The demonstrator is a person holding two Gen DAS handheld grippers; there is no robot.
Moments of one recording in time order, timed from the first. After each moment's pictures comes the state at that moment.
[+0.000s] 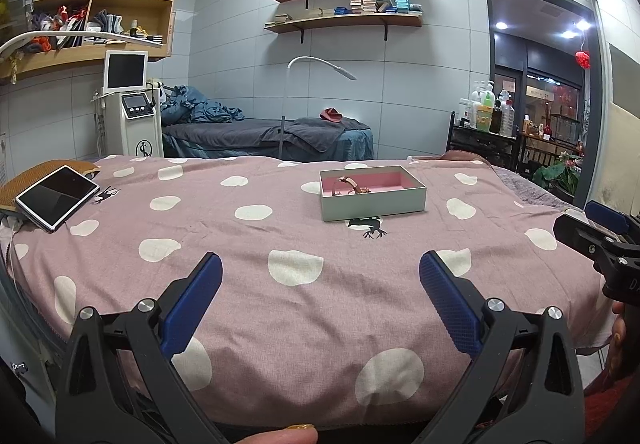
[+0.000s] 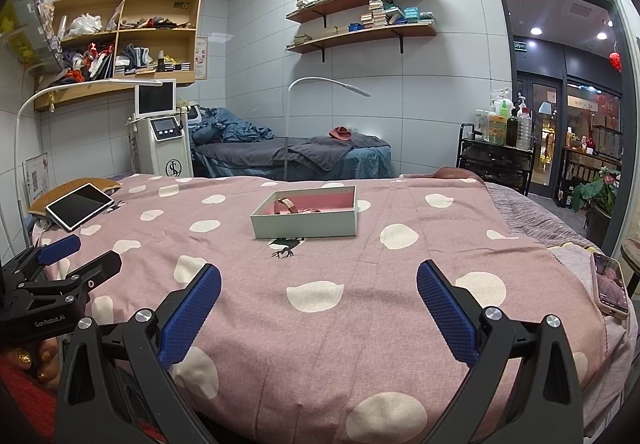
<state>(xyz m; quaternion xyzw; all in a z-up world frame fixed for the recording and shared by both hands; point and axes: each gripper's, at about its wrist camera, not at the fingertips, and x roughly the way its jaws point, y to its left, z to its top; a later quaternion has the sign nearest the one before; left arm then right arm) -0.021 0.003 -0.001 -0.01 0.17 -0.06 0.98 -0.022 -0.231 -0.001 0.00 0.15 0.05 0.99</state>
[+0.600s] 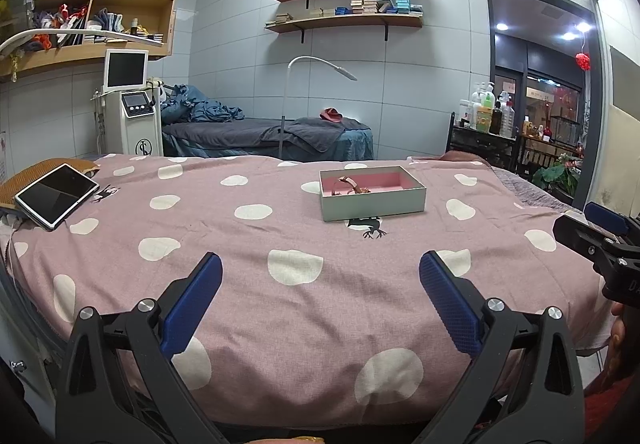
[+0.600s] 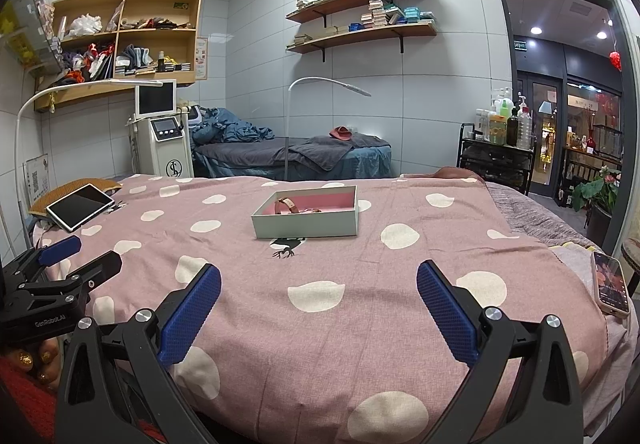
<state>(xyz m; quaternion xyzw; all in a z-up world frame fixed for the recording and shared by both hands) -0.021 0.005 0.000 -0.01 0.17 -0.06 0.98 -0.022 -0.231 -0.001 0.00 0.15 0.05 0.99</state>
